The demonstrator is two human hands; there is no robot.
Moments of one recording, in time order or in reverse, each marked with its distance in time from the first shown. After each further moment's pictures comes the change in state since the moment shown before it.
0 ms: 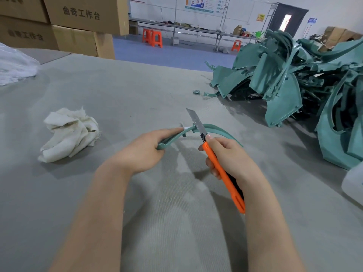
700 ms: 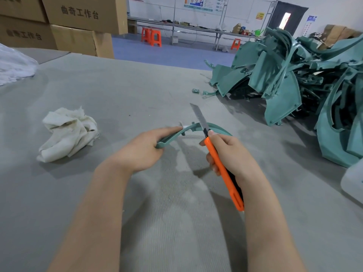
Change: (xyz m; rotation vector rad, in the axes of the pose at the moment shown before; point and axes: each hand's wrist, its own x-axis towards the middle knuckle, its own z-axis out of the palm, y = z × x) left_hand -0.001 0.003 0.000 -0.015 0.006 -0.007; right_hand 0.002 0.001 -0.001 0.074 0.023 -0.016
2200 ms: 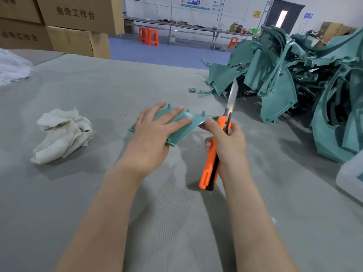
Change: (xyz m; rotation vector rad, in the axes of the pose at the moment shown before) left_hand 0.008 0.020 0.015 0.472 0.346 0.270; right_hand 0.009 -0.008 0.015 0.472 0.350 -0.108
